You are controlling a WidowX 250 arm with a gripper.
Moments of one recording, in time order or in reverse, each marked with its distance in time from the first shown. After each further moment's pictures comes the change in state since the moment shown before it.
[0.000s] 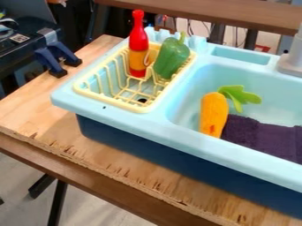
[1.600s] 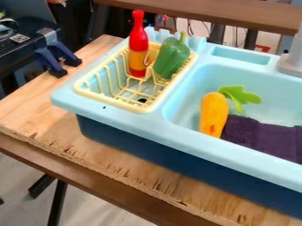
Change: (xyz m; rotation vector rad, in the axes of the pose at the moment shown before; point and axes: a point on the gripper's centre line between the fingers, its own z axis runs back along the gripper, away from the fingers) arm 0.128 0.056 -0.036 0.045 -0.020 -0.031
